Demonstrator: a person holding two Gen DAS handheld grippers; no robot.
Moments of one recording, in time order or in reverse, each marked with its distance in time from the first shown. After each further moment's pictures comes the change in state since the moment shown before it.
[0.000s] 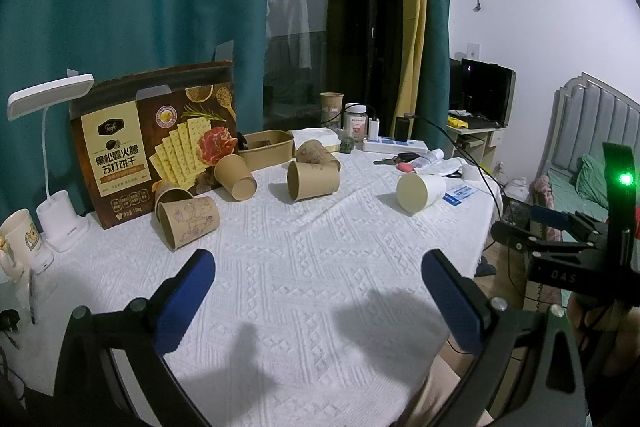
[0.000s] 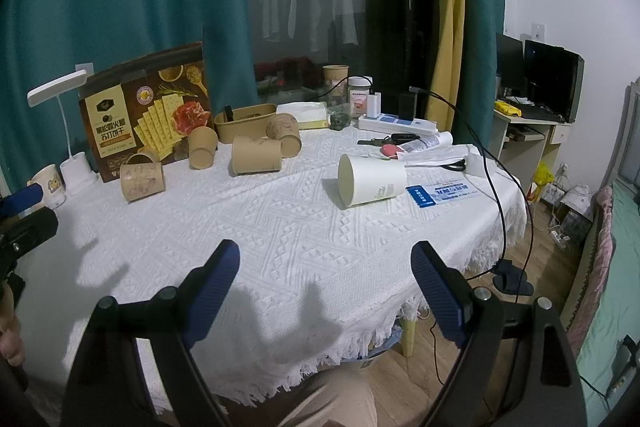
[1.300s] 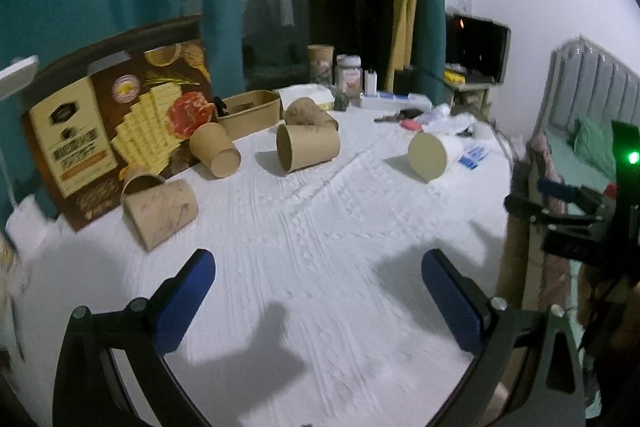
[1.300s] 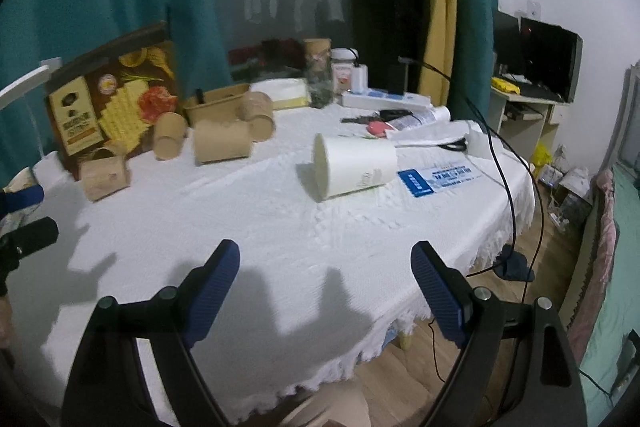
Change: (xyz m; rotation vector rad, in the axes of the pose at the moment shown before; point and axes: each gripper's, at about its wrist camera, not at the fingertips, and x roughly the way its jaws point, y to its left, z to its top) left arm 0.079 0.010 0.016 0.095 0.171 -0.038; right arm 0.081 -0.031 0.006 0.047 0.081 -0.038
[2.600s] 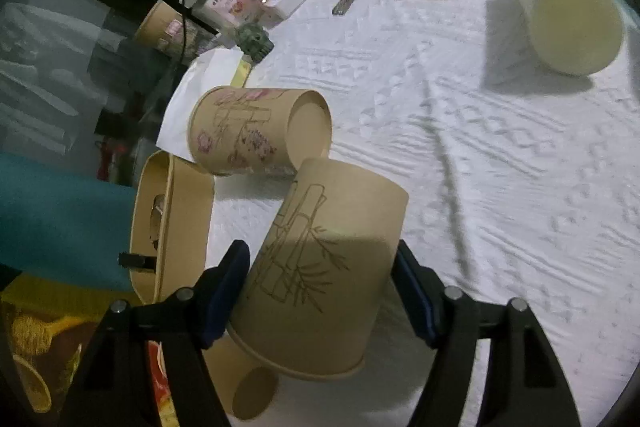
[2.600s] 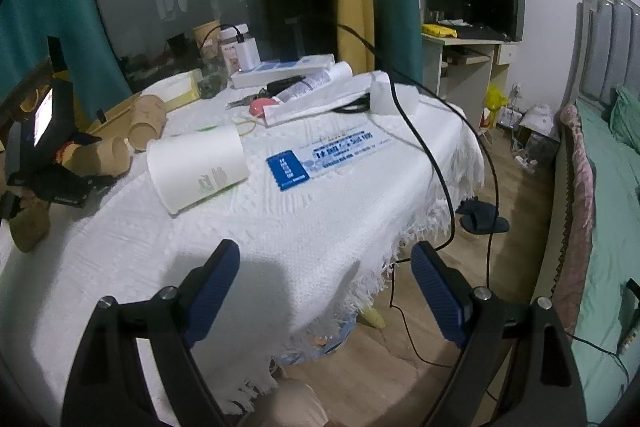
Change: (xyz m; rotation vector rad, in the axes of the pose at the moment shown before) left arm 0.275 -0.023 0.103 0.873 0.347 0.034; right arm 0.053 -0.113 0.003 0.200 0.102 -0.146
